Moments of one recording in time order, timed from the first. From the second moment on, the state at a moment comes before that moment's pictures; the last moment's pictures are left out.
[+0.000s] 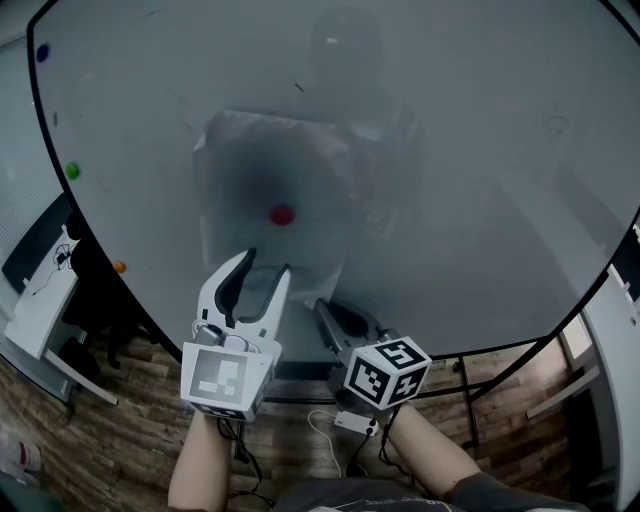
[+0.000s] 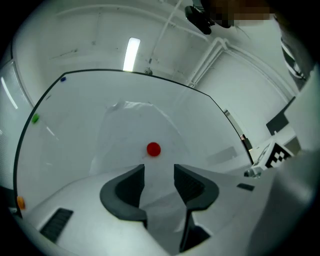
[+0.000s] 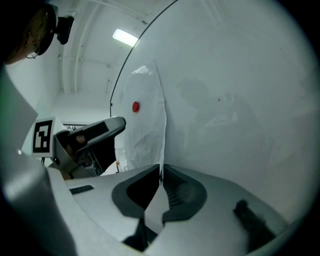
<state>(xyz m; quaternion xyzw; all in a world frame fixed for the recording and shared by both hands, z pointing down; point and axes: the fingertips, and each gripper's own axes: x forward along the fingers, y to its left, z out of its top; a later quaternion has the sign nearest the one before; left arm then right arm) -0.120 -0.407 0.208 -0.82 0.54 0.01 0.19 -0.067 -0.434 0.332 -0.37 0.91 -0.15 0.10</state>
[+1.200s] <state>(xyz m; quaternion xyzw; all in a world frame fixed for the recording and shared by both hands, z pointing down) -0.108 -0.439 0.165 -0.77 0.59 0.01 0.23 -0.060 -0.444 0.338 -0.39 0.91 -0.13 0.09</state>
